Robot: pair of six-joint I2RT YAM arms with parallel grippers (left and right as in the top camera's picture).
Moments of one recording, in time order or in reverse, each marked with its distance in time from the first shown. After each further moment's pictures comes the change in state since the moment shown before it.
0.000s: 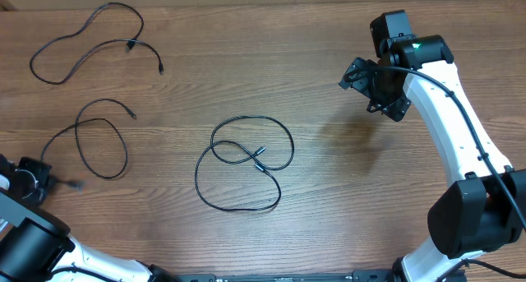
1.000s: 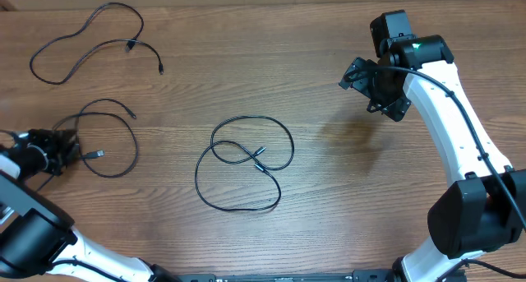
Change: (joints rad) left arm -0.098 0.030 0.031 0.061 0.515 -0.285; right arm 0.000 0.000 0.000 0.001 0.000 0.000
